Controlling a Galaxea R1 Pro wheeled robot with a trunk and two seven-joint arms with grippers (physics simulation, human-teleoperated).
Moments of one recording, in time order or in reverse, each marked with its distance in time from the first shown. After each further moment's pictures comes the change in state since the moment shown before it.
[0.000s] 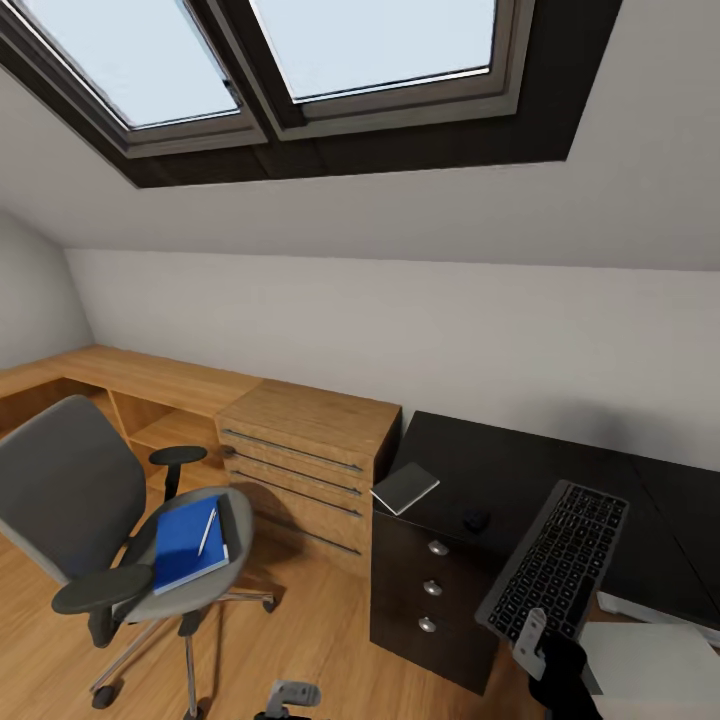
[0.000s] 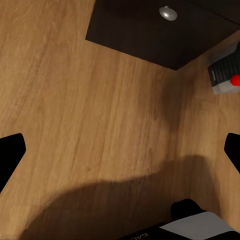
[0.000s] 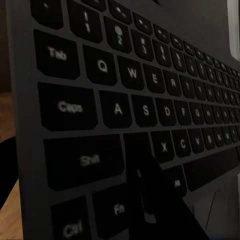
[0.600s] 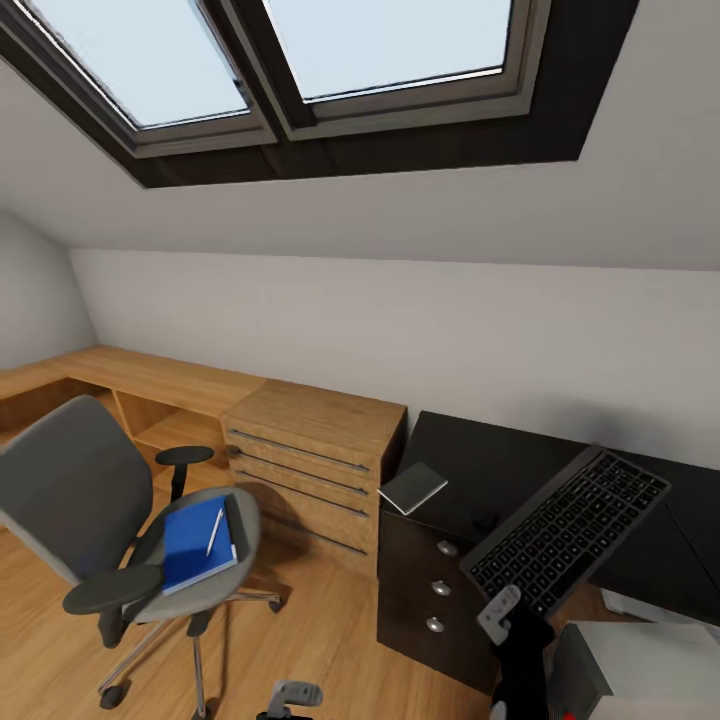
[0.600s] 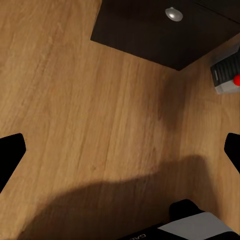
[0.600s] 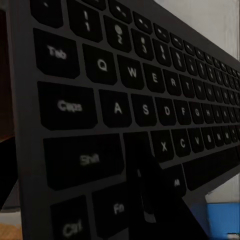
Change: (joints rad) left arm 0.000 -0.005 0.001 0.000 0.000 -0.002 0.001; right arm -0.006 0.229 -0.110 0.043 0.055 0.042 -0.355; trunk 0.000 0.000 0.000
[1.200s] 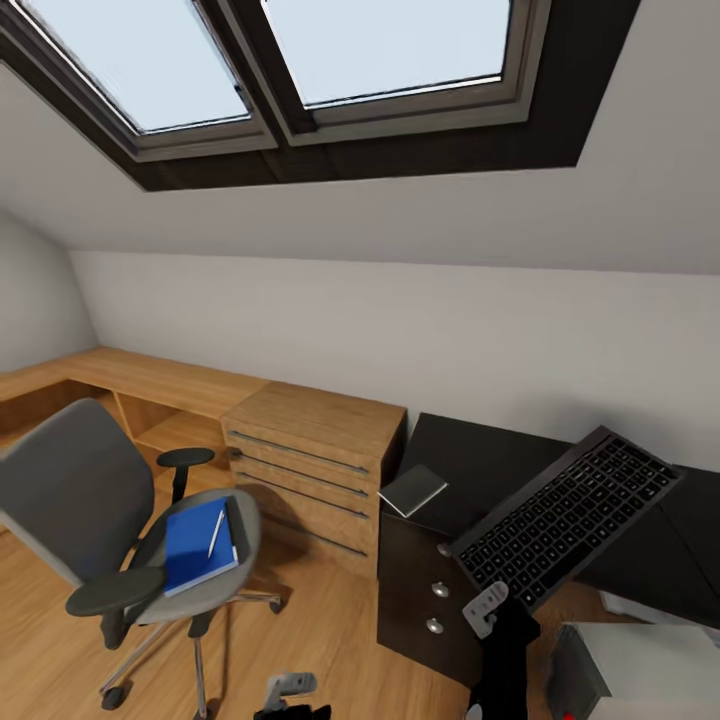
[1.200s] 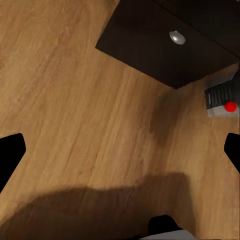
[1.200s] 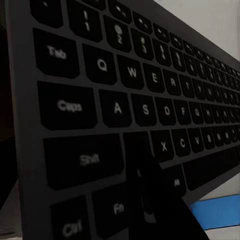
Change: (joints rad) left arm 0.000 -0.003 0.093 0.000 0.056 0.000 0.003; right arm 0.001 0.062 0.028 -0.011 -0.001 -0.008 -0.167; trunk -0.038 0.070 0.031
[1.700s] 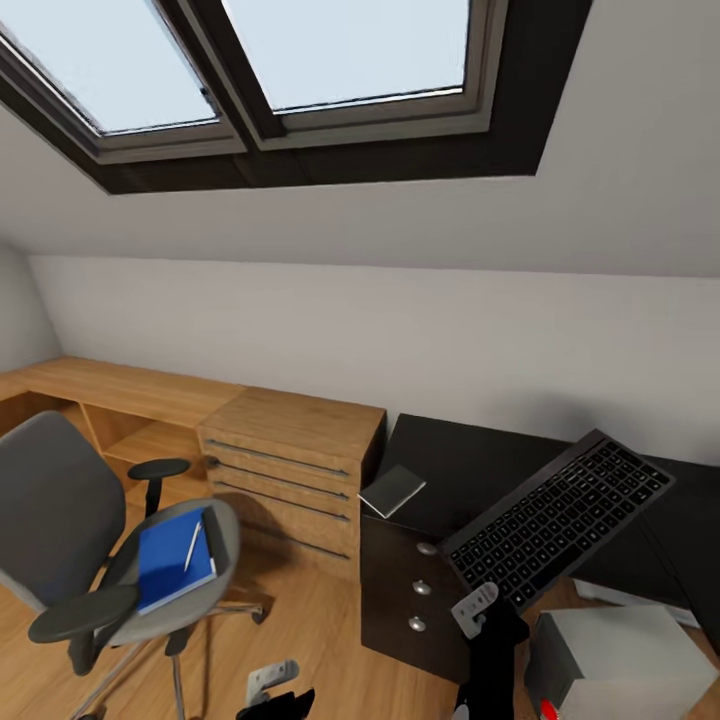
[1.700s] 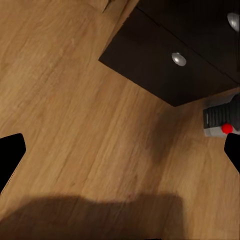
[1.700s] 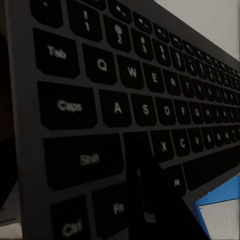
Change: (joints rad) left arm 0.000 0.026 0.095 0.003 0.052 -0.023 0.015; right arm 0.000 0.041 0.002 0.006 -0.002 -0.001 -0.017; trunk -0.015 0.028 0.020
